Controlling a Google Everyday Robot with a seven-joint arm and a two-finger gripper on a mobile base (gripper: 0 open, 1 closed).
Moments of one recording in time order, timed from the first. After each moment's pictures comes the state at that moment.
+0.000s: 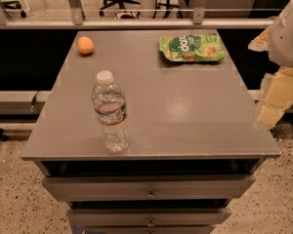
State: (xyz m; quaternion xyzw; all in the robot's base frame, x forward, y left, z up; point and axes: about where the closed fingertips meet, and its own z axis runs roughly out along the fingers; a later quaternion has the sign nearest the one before) arm 0.438 -0.217 0.976 -0.60 0.78 -0.03 0.16
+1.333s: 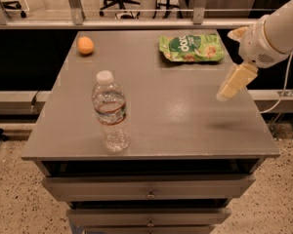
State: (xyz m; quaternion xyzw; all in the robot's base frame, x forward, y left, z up) arm 0.578 -0.220 0.922 -0.58 0.75 -0.03 0.32
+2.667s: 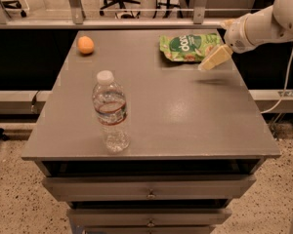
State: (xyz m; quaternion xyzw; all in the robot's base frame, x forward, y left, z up) arm 0.744 -0.240 0.890 -0.49 0.75 0.02 0.44
